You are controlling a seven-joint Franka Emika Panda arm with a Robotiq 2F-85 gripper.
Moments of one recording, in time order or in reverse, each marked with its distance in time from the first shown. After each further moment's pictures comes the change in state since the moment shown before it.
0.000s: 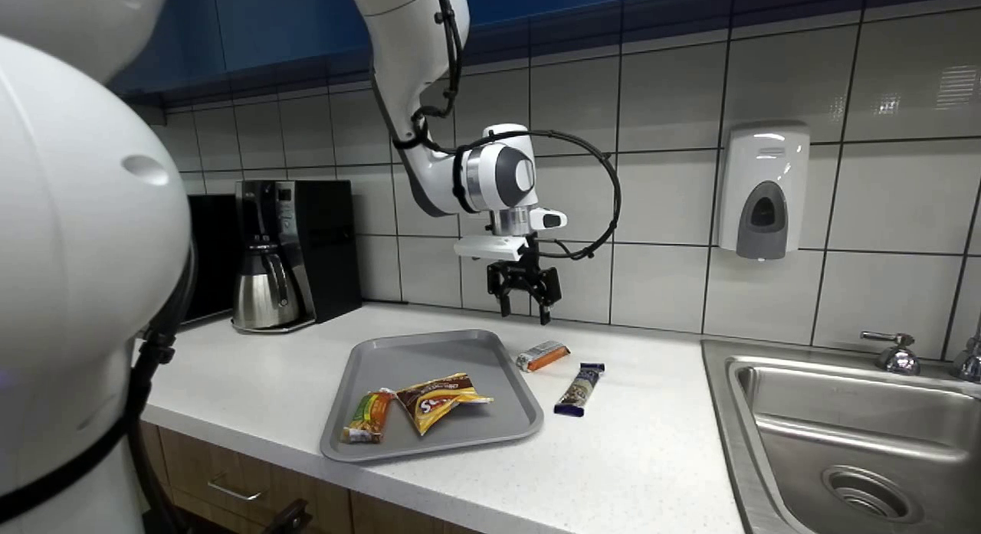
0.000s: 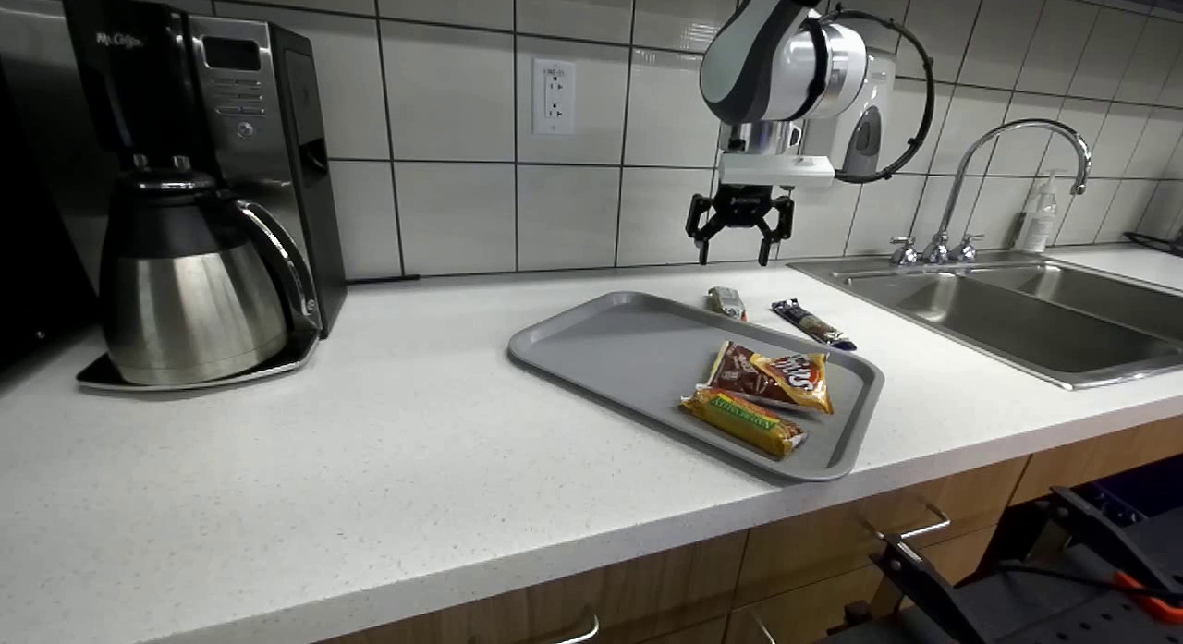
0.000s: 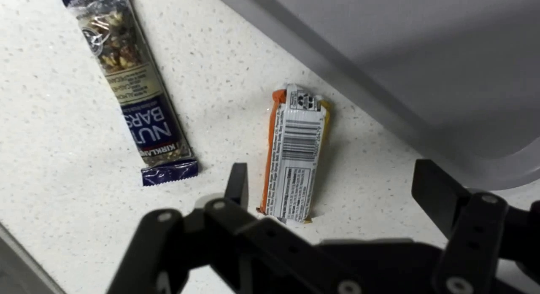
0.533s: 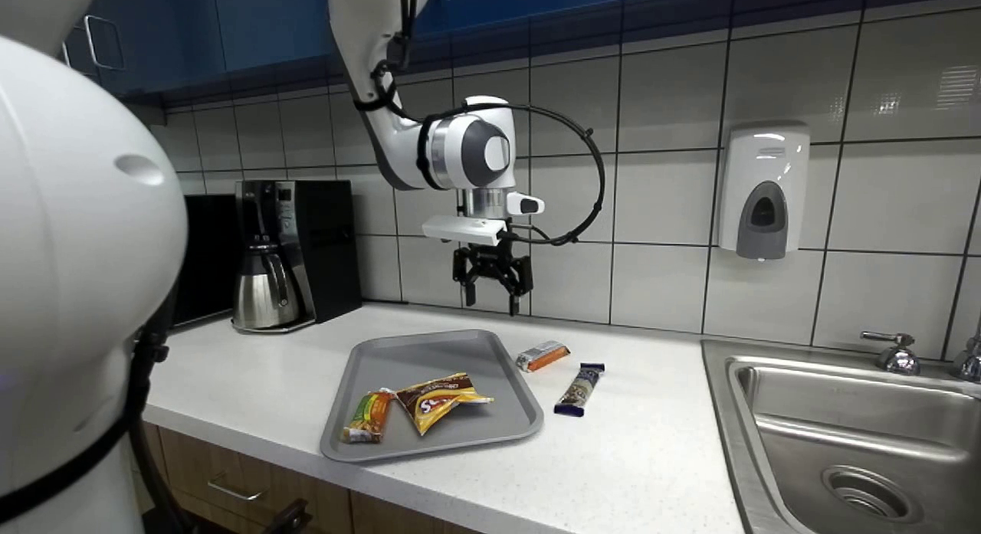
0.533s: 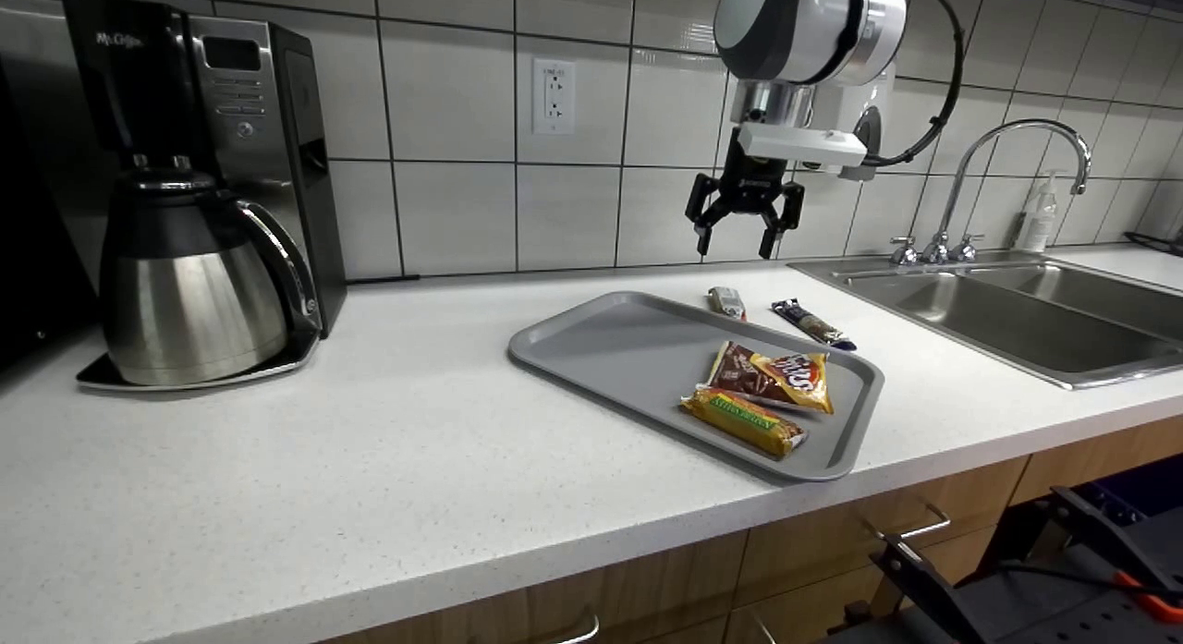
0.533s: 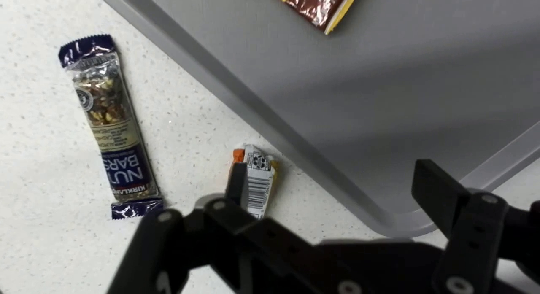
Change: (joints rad) arm -0.013 -0.197 0.060 -0.206 0.102 -0.001 -0.174
